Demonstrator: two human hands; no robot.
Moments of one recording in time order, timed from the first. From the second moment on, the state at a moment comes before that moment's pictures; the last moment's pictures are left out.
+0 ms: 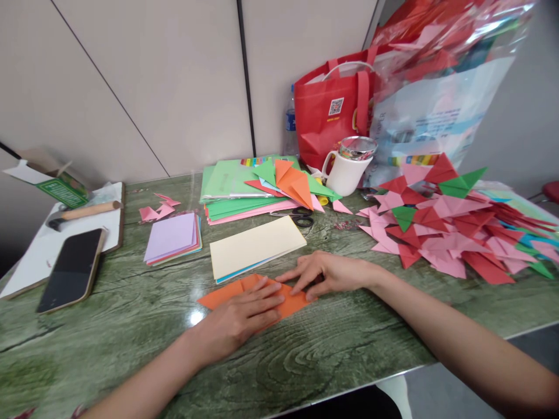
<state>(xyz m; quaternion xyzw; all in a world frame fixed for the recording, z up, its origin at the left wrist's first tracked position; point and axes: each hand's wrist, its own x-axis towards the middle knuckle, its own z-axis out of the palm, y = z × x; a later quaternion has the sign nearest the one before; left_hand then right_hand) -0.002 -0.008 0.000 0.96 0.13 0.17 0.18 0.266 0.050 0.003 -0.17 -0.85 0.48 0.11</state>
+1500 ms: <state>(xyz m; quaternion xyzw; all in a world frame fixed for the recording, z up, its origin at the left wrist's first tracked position) 0.010 -0.011 0.012 0.96 0.19 0.13 0.16 0.216 -0.031 0.005 -0.42 -0.90 0.09 0.03</state>
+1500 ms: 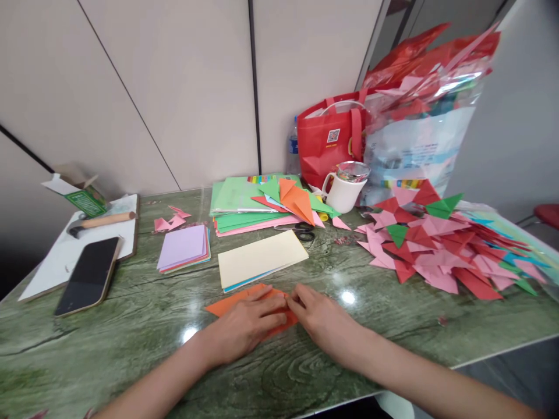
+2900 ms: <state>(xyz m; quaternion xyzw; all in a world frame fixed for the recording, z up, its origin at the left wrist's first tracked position) 0.004 -0.019 0.008 0.95 0.20 0.13 0.19 0.242 -0.027 -0.014 -0.34 -0.92 0.11 0.13</state>
